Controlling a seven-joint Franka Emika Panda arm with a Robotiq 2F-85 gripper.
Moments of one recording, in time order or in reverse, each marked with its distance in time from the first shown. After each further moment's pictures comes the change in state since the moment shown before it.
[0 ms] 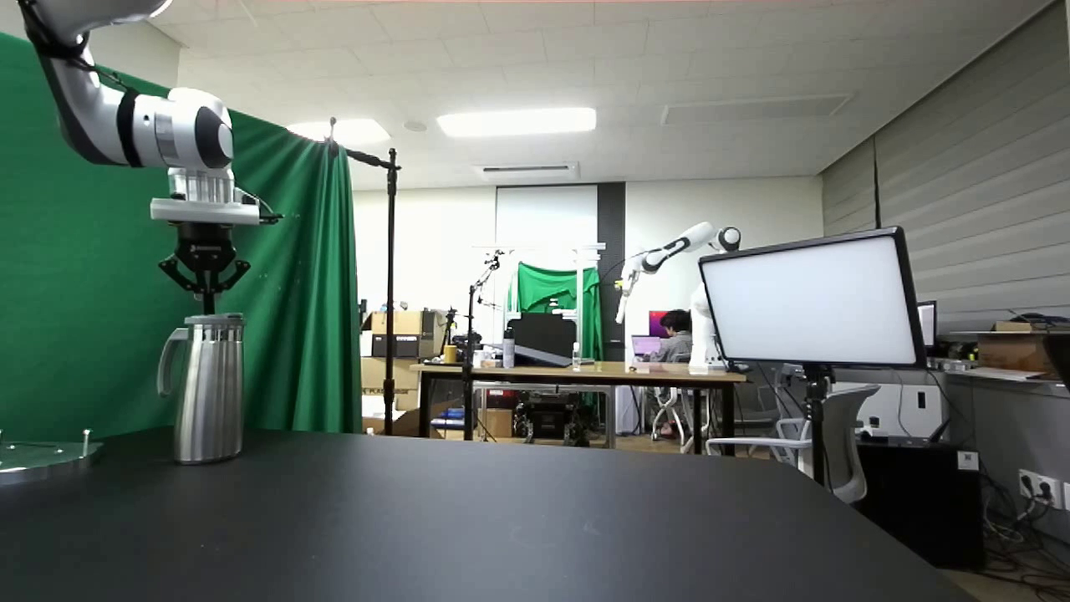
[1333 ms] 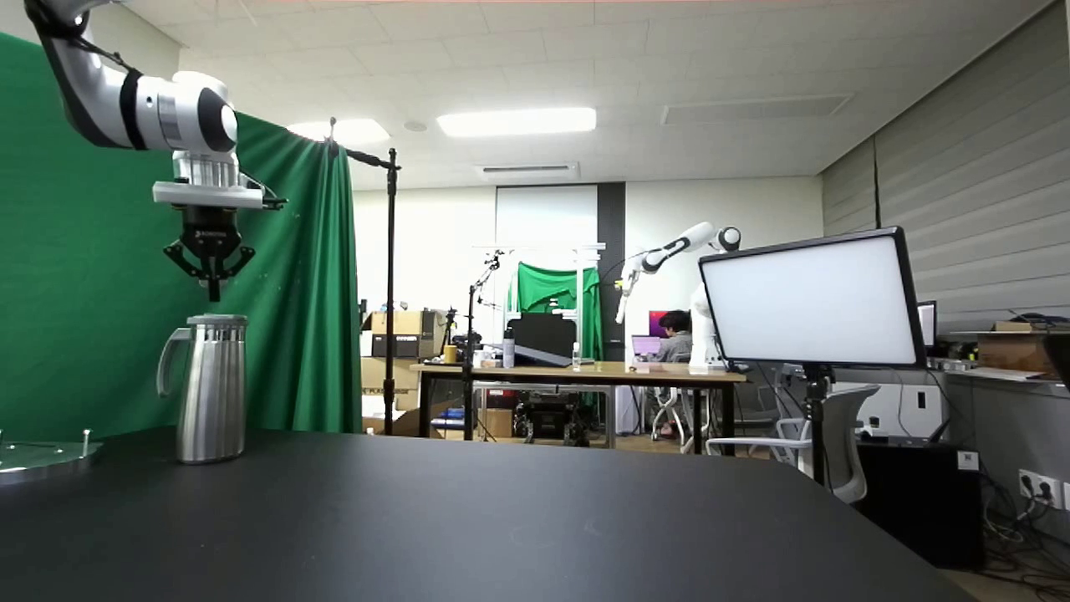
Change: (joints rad) arm -0.020 -0.051 0.006 -0.018 0.007 -0.038 0.016
